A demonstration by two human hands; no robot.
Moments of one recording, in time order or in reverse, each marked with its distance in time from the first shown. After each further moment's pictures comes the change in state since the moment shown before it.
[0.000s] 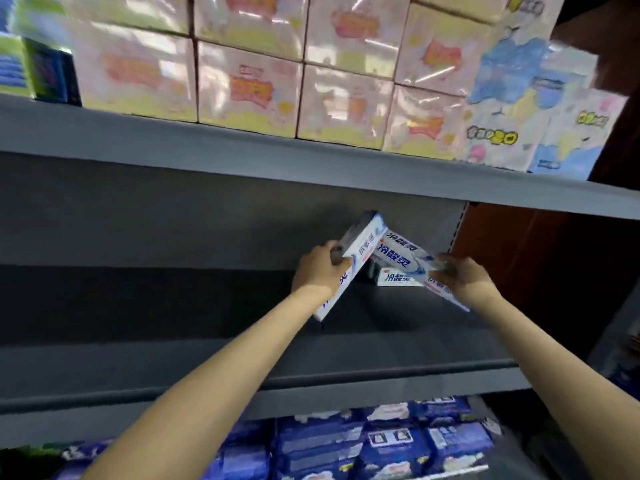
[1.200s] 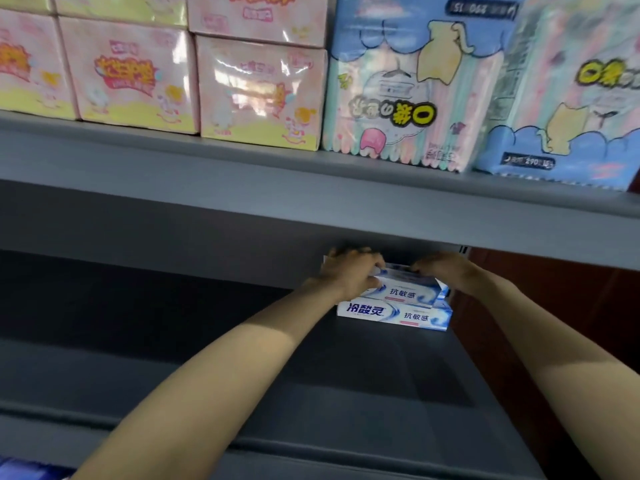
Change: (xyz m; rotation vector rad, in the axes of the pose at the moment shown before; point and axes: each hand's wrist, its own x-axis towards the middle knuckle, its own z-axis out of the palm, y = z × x) left_hand 0.123 0.070 0.152 0.669 -0.153 0.238; right_hand 0.182 0.088 -0.007 -0.041 -0.251 -0.407
